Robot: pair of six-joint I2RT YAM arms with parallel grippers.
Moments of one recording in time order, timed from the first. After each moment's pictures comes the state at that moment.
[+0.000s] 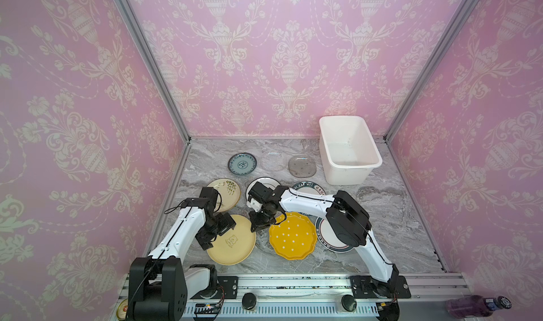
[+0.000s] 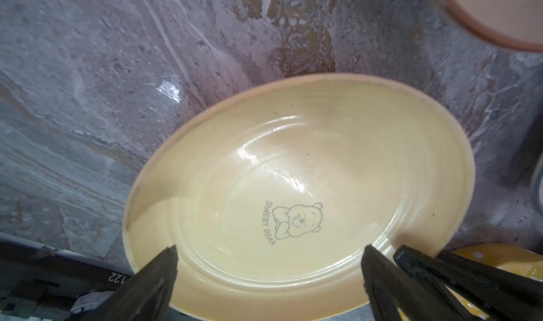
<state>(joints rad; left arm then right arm) 0.00 1.18 0.71 -1.08 0.14 -0.74 0.97 2.24 1.72 -0.69 -0.47 0.63</state>
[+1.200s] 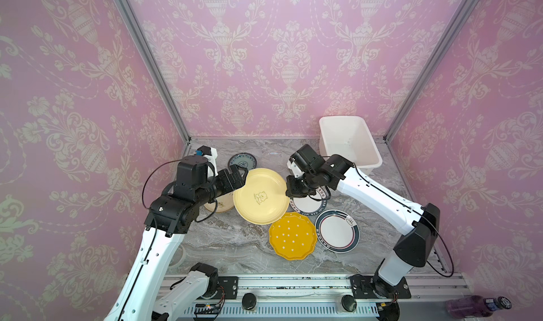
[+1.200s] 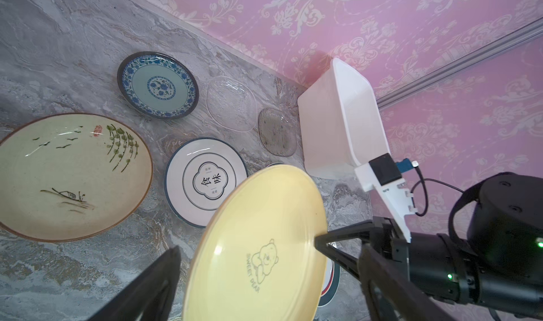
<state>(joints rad) -0.27 0.95 1.31 -0.91 0.19 -0.65 0.74 1.65 1.69 -1.07 -0.18 0.68</state>
